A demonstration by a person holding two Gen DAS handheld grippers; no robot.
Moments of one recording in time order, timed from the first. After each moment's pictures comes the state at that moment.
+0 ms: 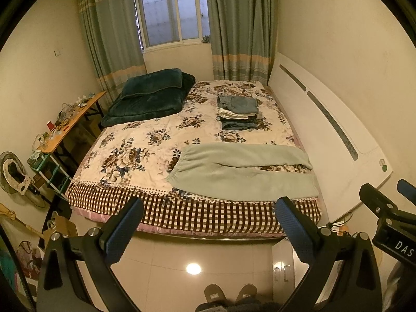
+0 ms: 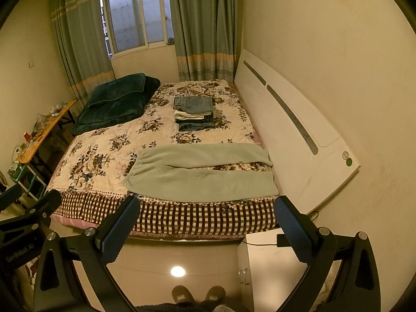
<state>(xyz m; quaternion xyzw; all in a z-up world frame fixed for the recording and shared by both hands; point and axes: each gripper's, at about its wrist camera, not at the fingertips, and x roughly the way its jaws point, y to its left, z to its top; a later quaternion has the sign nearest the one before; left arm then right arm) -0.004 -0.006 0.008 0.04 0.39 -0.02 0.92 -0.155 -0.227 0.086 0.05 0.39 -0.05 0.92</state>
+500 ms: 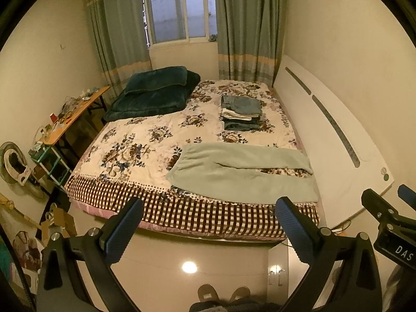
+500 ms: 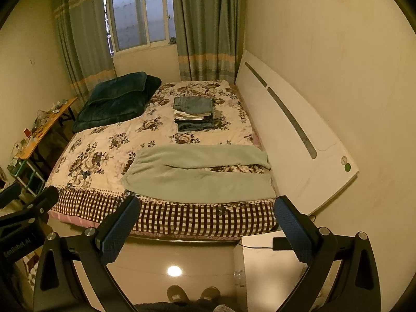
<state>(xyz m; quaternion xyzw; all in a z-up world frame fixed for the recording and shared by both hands) 0.001 -0.022 -0.002 0.02 0.40 0.00 0.92 -0.142 -0.245 0.077 0.04 0.39 -0.04 0.92</state>
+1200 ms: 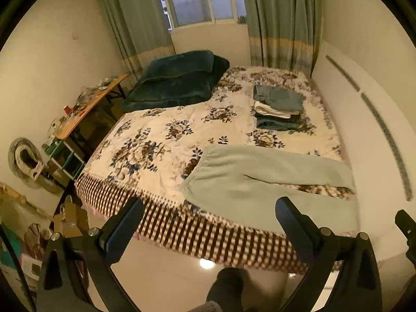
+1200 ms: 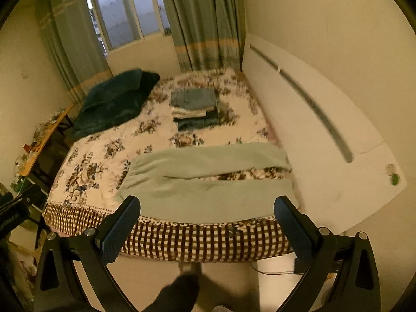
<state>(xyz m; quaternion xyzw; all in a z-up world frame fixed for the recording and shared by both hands) 0.240 -0.032 -0.112 0.04 0.43 0.10 0.89 0.102 -0.304 -0.066 0.10 0.44 -0.02 0.89</state>
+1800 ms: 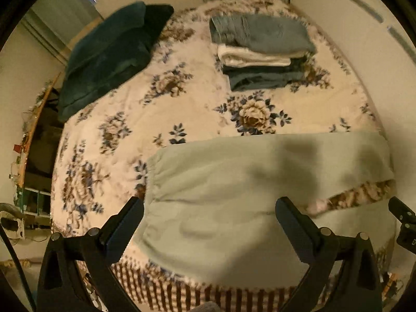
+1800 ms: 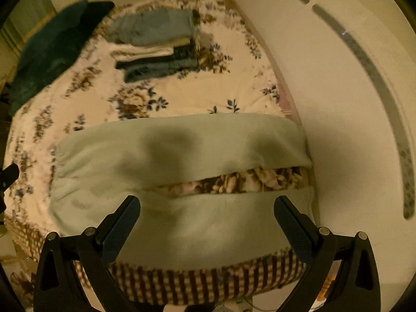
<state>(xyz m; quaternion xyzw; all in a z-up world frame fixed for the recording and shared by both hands) 0.593 -0.081 -0.352 0.14 0.58 0.01 0.80 0.534 -0.321 -0.362 0.05 0.62 -0.09 0.78</state>
